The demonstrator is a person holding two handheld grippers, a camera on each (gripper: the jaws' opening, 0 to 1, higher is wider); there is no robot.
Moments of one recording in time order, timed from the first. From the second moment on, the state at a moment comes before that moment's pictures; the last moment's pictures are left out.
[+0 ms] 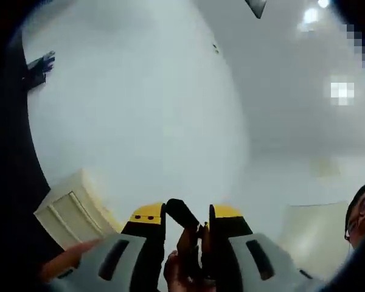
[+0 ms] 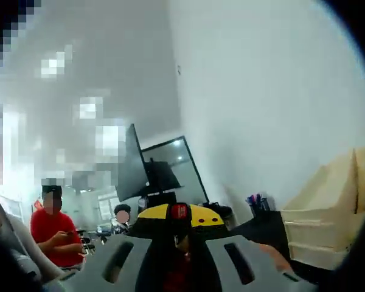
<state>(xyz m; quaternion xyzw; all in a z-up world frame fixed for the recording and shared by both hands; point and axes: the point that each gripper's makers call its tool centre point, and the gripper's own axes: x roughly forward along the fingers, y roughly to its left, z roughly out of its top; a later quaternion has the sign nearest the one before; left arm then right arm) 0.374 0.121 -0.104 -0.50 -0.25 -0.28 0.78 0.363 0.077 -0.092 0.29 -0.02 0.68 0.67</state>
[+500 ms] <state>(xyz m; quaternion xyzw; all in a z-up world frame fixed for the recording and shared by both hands) 0.372 0.139 -0.107 -0.46 -0.26 -0.29 0.80 0.367 0.095 -0.120 0.25 0.03 0.72 0.65</state>
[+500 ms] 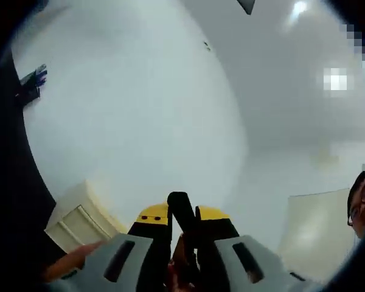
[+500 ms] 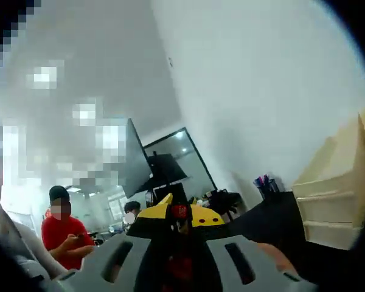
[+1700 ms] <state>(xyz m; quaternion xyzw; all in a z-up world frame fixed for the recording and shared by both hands) 0.344 0.090 -0.128 -0.35 -0.16 -0.43 0.82 0.343 0.058 -0.168 -0.05 0.06 0.79 0.61</state>
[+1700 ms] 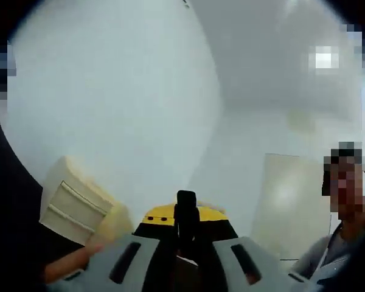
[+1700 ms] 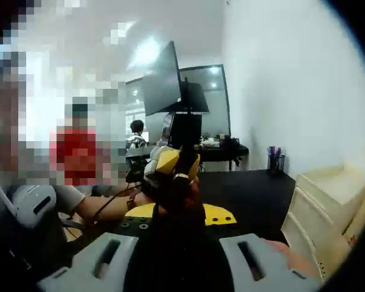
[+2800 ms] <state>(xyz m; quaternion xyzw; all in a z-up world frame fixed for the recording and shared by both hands) 0.390 0.135 -0.165 -0.38 -0.11 -0.28 0.87 0.383 0.101 -0.202 -0.09 0.05 0.65 0.75</state>
